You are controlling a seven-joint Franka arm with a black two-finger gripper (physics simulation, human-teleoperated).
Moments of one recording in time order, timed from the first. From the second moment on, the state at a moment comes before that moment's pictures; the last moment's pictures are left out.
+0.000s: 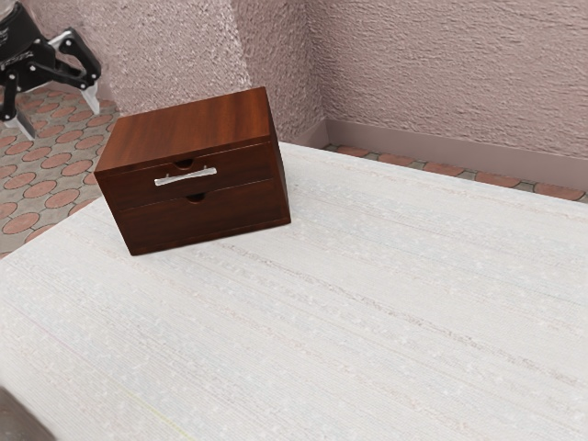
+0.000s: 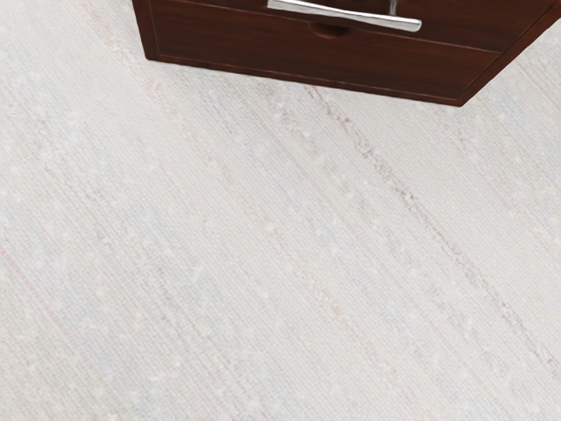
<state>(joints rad) -0.04 -0.09 0.38 -1.21 0.05 1.37 -0.66</state>
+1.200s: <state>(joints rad) 0.00 0.04 0.41 -1.68 -0.06 2.28 -1.53</state>
